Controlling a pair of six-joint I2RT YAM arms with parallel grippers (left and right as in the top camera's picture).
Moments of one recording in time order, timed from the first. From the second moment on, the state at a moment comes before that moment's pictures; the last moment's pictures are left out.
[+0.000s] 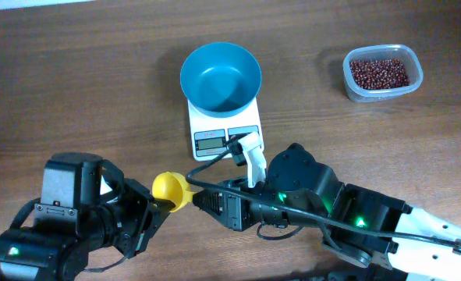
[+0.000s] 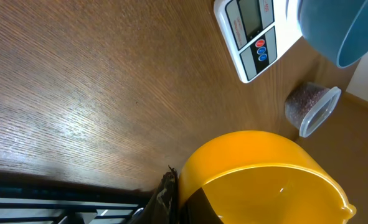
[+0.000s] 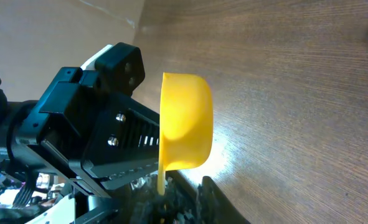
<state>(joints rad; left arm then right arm) -0.26 0.79 0.62 -0.87 0.48 -1.30 0.93 1.05 0.53 0.07 -0.30 0.96</state>
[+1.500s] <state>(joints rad) -0.26 0.79 0.77 -1.07 0.38 -0.72 0.65 0.31 0.66 -0.91 -0.26 0.88</state>
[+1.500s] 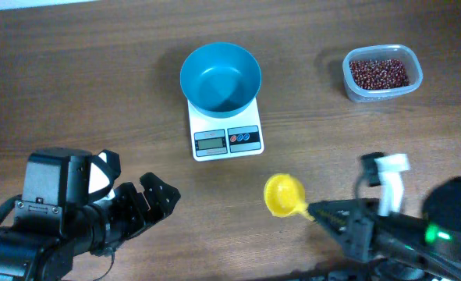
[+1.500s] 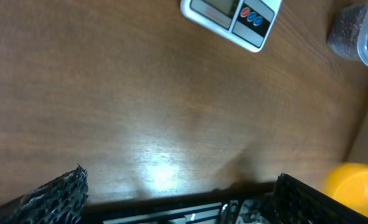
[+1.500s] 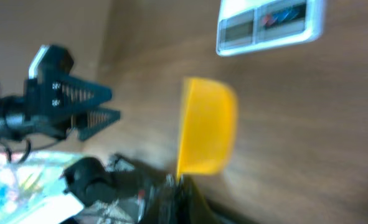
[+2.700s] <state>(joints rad) -0.76 1.74 1.11 -0.46 -0.20 -0.59 0.65 0.30 1.25 -1.56 0.43 0.80</state>
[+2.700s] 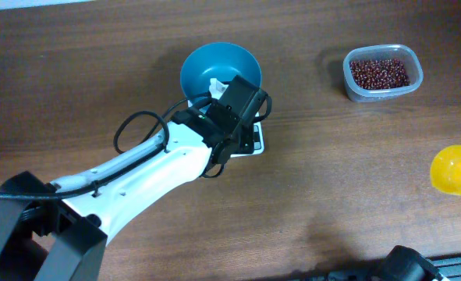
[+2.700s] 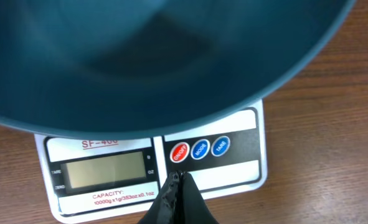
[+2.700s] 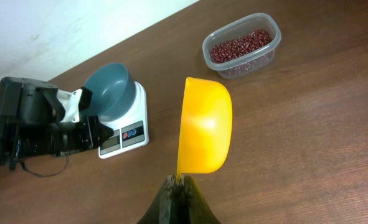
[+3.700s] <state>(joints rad) -0.76 1.88 1.12 -0.39 -0.21 -0.61 0.65 0.30 1.25 -1.58 0.46 0.80</state>
